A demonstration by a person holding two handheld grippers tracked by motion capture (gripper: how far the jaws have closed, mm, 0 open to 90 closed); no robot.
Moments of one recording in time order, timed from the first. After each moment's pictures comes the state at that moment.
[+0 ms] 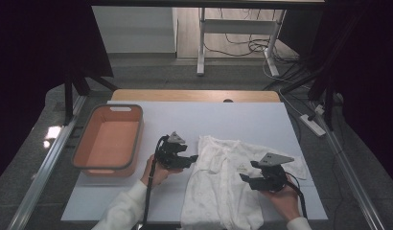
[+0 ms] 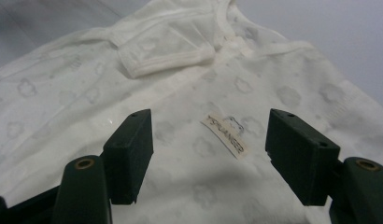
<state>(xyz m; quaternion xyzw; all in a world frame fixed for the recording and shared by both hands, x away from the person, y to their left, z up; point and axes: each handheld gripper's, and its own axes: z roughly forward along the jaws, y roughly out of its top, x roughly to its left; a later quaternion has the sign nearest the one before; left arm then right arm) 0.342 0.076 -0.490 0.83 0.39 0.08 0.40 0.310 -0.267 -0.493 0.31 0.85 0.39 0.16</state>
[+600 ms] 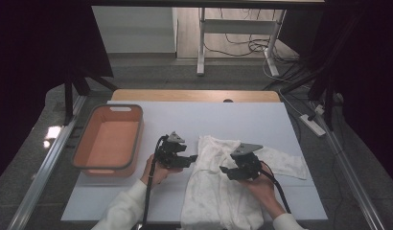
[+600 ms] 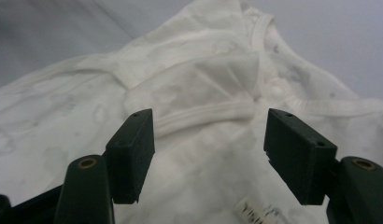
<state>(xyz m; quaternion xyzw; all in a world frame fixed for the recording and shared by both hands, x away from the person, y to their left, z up) 0.345 0.078 -0.493 0.83 0.39 0.08 0.40 0.344 -0.202 -0.500 0.29 0.88 0.35 0.15</state>
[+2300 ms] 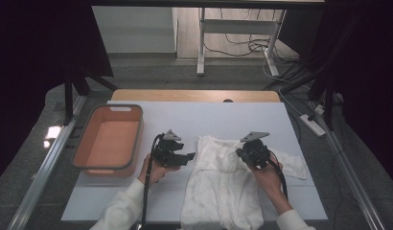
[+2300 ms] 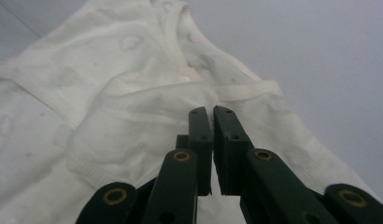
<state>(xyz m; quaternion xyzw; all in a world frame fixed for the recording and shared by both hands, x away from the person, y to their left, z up) 0.347 0.088 -0.489 0.82 0.40 0.07 0.40 0.373 -0.225 -0.483 0.36 0.87 0.30 0.19</state>
